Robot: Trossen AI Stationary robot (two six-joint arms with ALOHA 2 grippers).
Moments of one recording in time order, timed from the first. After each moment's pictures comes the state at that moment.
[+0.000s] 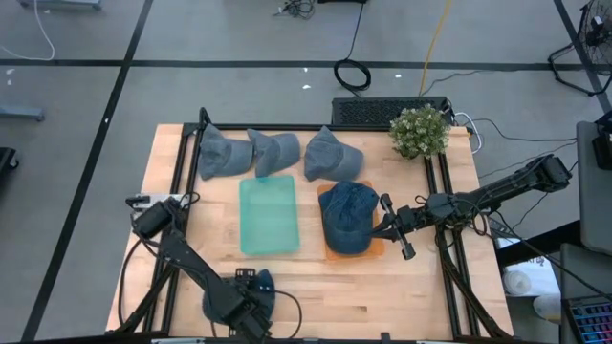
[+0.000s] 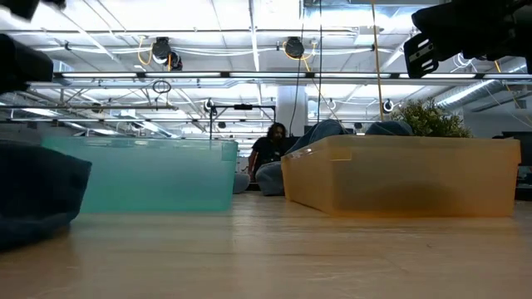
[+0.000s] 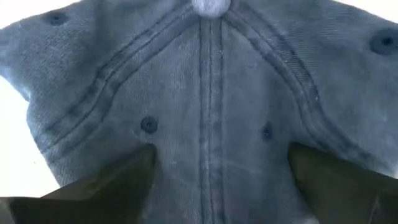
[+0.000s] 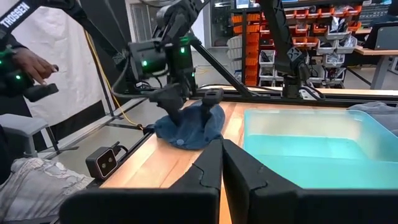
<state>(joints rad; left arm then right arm) -0.77 2.06 1.51 -1.08 0.03 -0.72 0.29 0.81 0.20 0.59 -0.05 0.09</state>
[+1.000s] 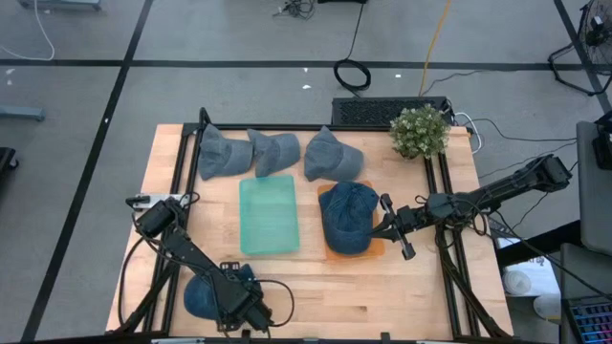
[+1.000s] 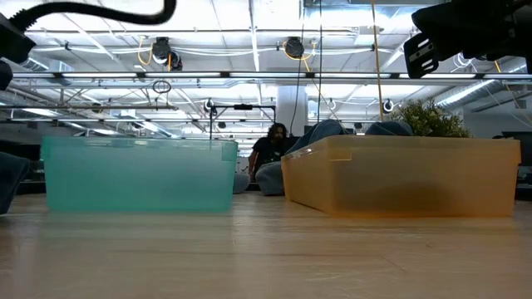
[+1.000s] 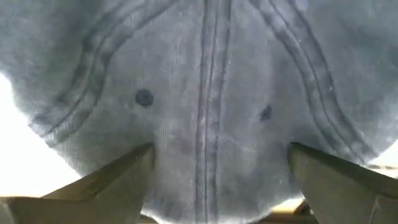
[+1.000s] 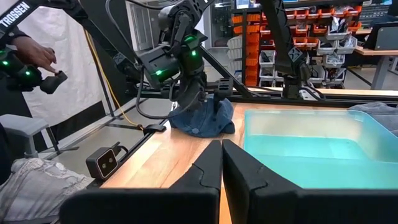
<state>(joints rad) -0.72 2.06 1.51 -1.33 0.32 -0.75 0.29 0.81 0.20 0.59 -0.05 0.09</state>
